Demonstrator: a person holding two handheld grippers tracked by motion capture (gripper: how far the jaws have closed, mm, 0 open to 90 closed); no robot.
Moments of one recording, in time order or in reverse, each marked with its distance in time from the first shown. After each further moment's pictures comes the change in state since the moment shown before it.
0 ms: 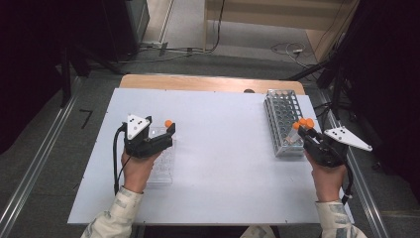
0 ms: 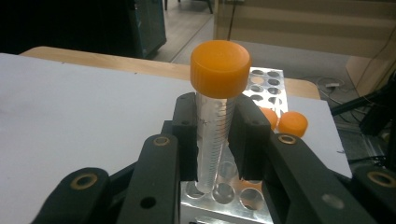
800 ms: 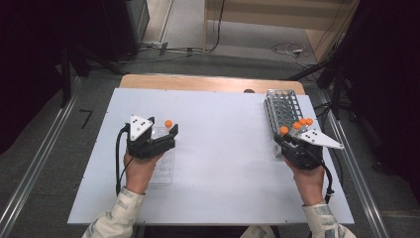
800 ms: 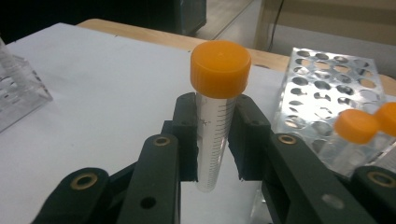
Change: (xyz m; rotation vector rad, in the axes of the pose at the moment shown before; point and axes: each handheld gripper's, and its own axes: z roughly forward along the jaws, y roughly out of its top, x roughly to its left) left arm -0.007 -0.001 0.001 0.002 -0.015 0.012; right arm 0.045 -0.009 0.019 0.074 0.154 -0.062
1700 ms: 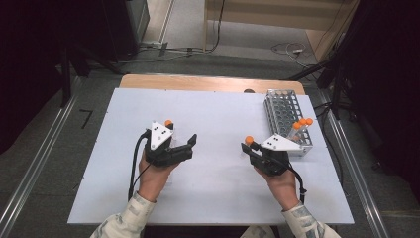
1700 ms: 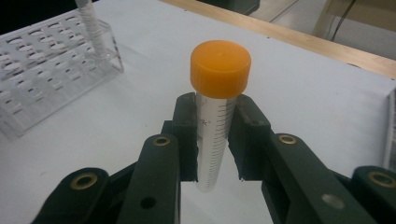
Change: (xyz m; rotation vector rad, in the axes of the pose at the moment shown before) left arm -0.045 -0.007 0.003 0.026 -0.112 0.079; right arm 0.066 -0.005 0.032 0.071 0.172 -0.115
